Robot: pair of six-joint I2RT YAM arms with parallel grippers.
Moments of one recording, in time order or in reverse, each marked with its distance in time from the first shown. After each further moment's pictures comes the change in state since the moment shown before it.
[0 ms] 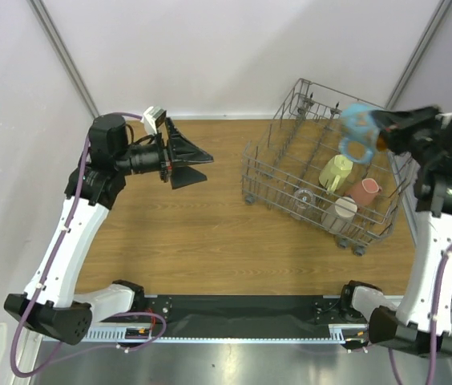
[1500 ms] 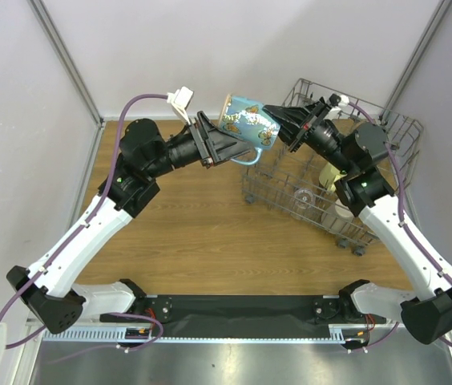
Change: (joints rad) left arm -0.396 0.056 -0.009 0.540 -0.467 0.014; right arm 0.766 0.114 -0.392 1.043 -0.102 0.856
